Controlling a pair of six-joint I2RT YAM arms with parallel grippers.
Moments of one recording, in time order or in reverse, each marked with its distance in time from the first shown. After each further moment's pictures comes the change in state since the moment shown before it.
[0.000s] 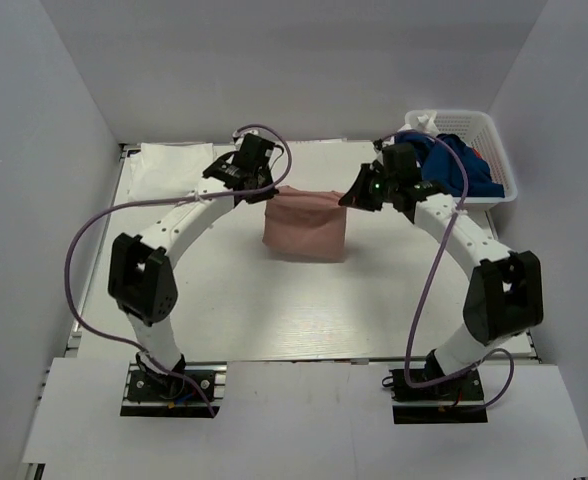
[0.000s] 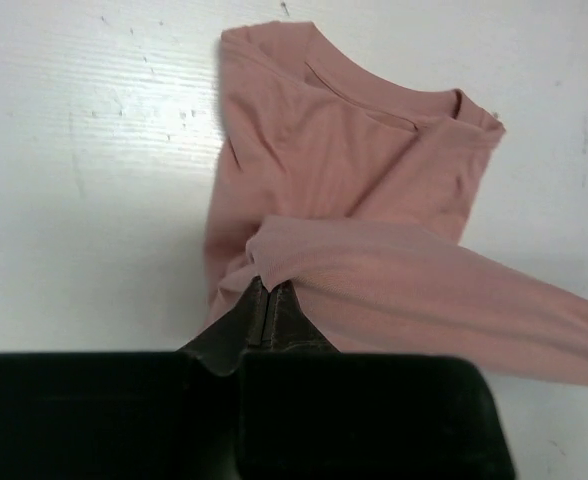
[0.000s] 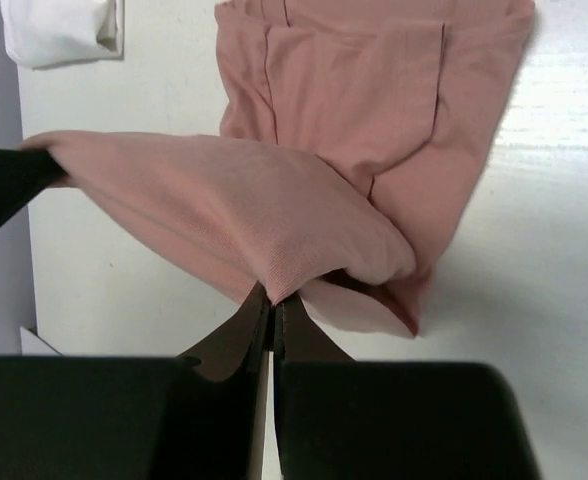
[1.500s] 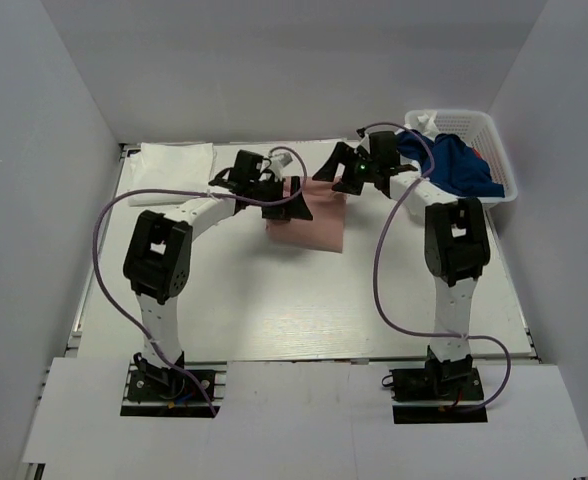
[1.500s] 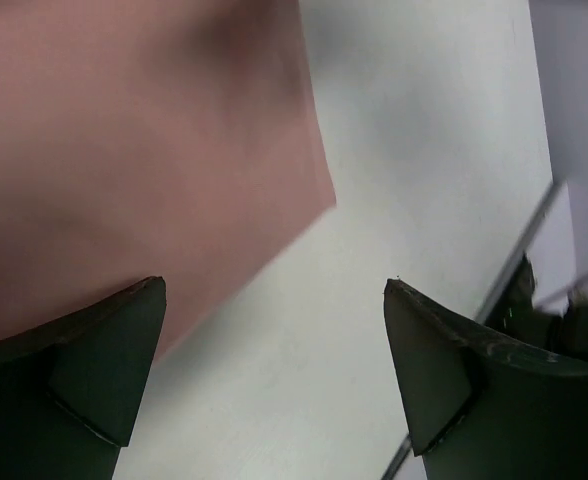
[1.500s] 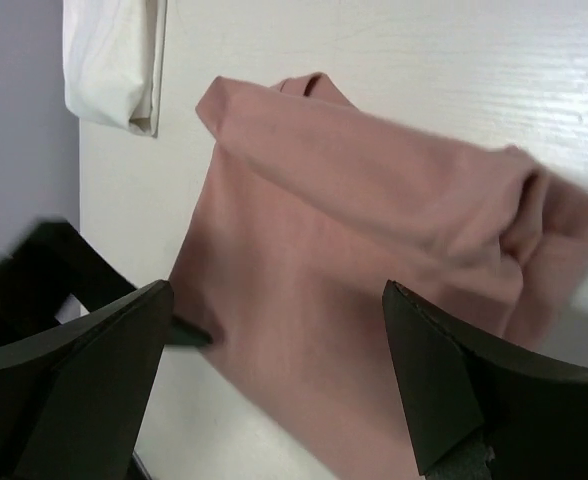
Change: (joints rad) left arm 0.128 0.200 -0.118 0.389 0.861 0.299; right arm -0.076 0.500 0.310 0.259 -0.243 0.047
